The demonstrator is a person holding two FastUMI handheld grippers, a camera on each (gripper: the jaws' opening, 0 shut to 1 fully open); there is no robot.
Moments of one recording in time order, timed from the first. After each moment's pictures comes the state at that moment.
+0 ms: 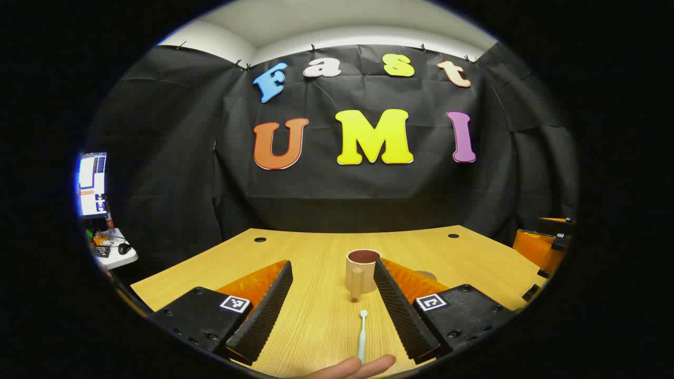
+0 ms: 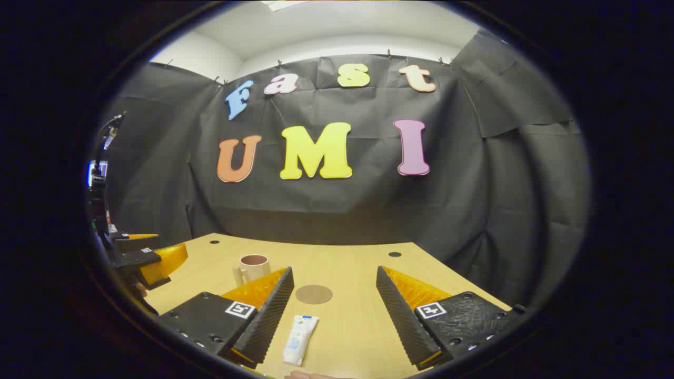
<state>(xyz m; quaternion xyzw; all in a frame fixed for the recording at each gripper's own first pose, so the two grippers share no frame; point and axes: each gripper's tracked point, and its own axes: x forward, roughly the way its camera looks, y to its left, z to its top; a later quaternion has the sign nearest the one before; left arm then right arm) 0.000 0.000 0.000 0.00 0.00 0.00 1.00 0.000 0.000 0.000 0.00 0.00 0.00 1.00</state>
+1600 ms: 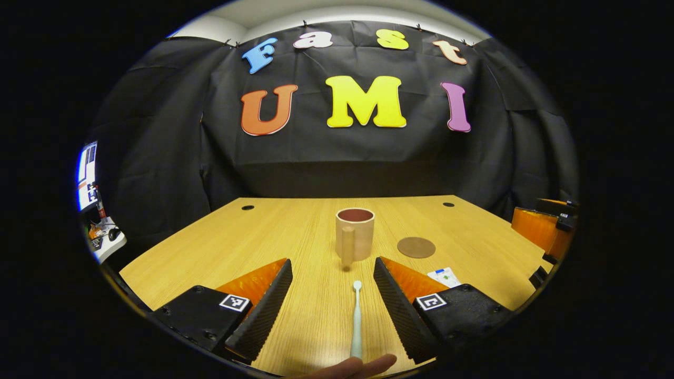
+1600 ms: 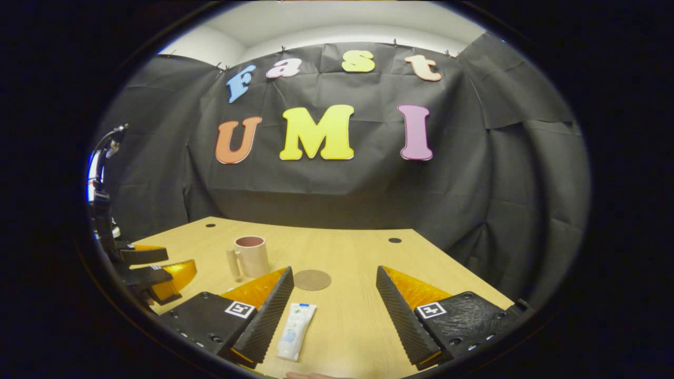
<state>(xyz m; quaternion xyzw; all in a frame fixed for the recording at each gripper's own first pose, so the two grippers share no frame) 0.009 -0.019 -0.077 0.01 0.10 -0.03 0.99 0.014 0.010 -0.042 -0.01 0.05 0.00 1.00</state>
